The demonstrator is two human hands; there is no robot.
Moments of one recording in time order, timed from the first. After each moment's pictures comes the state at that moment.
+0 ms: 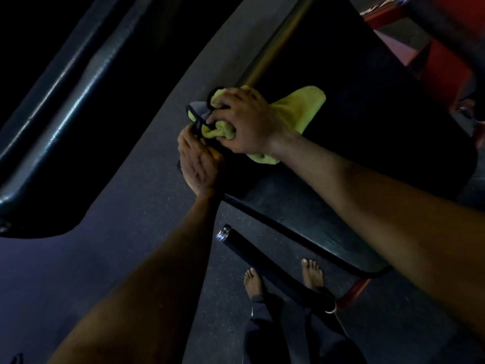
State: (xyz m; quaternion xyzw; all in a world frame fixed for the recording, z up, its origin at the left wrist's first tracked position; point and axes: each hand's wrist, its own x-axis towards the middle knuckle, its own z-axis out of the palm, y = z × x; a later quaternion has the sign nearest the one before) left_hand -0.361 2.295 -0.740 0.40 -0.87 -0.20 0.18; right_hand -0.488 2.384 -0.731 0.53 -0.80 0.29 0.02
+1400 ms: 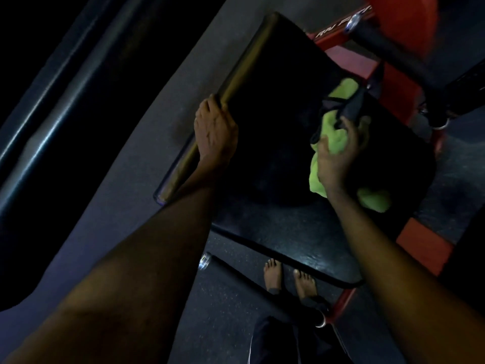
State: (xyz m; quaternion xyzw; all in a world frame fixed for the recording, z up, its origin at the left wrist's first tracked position) left_hand -0.494 2.325 -0.728 0.27 -0.94 -0.18 0.08; right_hand -0.501 2.568 -0.801 -0.09 -0.89 0.44 0.11
